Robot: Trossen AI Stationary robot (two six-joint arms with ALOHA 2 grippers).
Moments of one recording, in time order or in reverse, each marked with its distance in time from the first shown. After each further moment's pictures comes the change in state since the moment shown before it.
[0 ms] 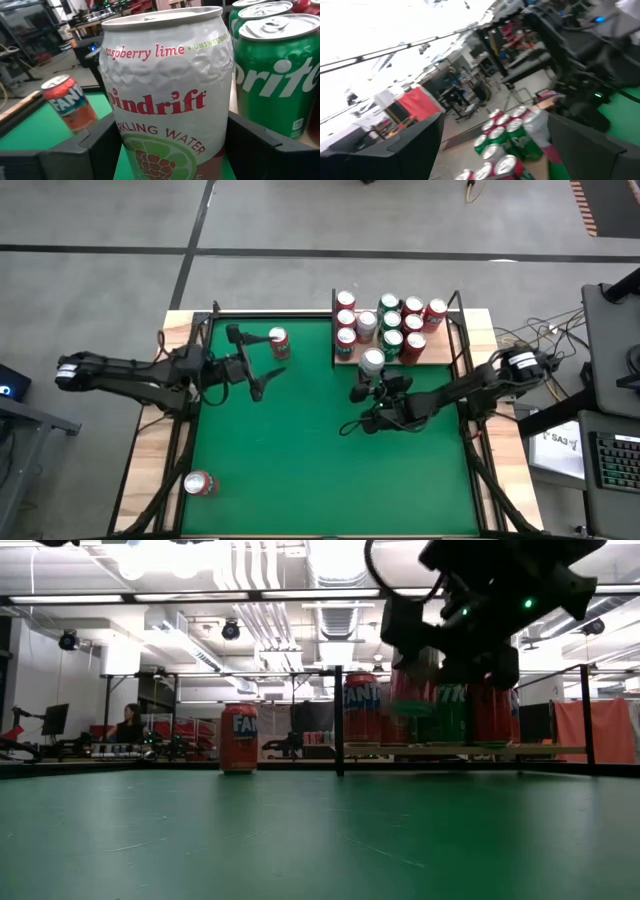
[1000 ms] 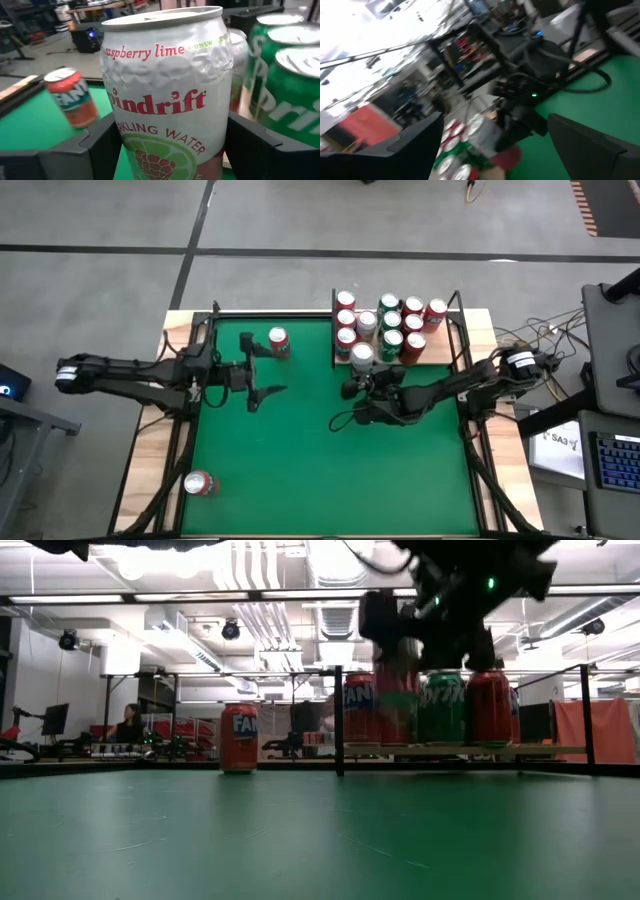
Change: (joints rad) left arm 0.051 0.015 -0.017 -0.073 0.285 -0.034; right arm -0.051 0.010 0.115 -0.004 -0.070 -0.231
